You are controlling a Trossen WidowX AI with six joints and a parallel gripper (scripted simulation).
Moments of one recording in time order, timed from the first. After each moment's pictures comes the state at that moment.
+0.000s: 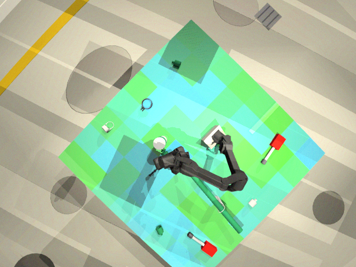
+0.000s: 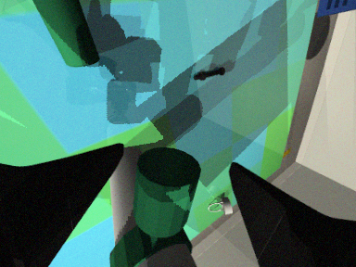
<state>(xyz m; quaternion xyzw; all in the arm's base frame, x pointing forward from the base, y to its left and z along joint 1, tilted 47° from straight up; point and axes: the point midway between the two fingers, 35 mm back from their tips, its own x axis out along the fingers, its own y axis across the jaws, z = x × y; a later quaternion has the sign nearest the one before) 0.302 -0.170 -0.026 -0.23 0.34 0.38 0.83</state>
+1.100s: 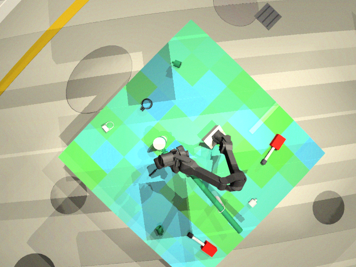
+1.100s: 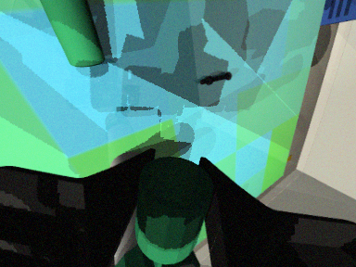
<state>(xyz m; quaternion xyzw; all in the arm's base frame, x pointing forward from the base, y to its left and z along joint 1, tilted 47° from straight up) 0.301 -0.160 -0.035 -0.23 0.33 0.39 0.83</state>
